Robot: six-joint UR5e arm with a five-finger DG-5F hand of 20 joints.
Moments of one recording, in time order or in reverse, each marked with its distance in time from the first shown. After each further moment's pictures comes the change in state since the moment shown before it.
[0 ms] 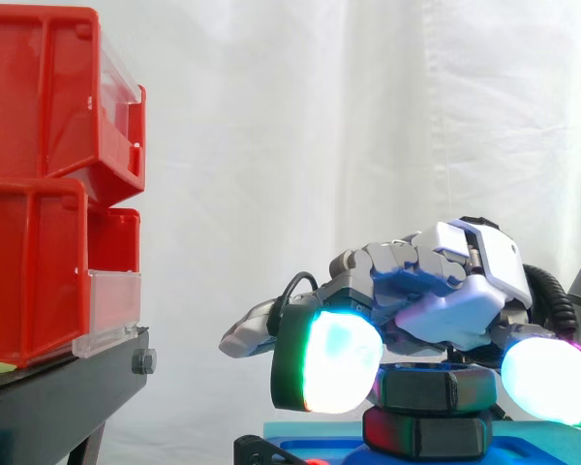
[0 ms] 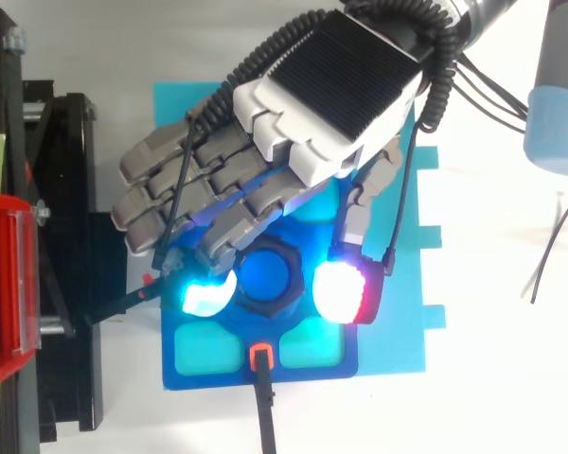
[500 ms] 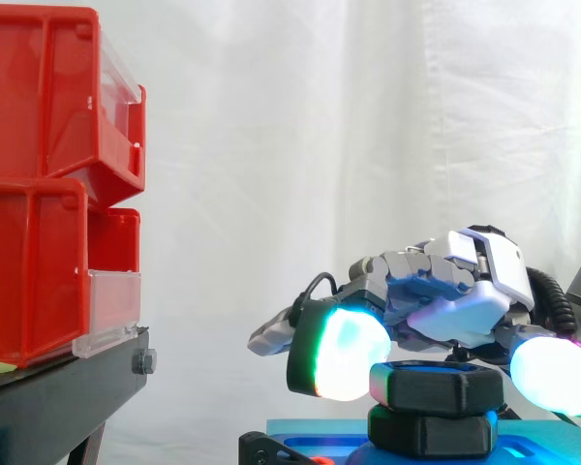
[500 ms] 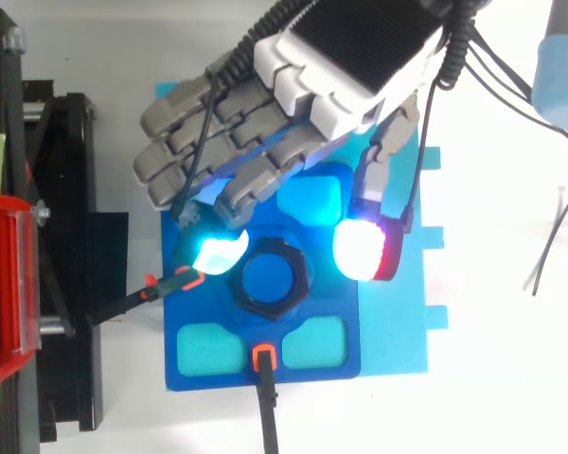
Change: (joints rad) arm -0.048 0.000 0.000 0.018 -0.062 0.002
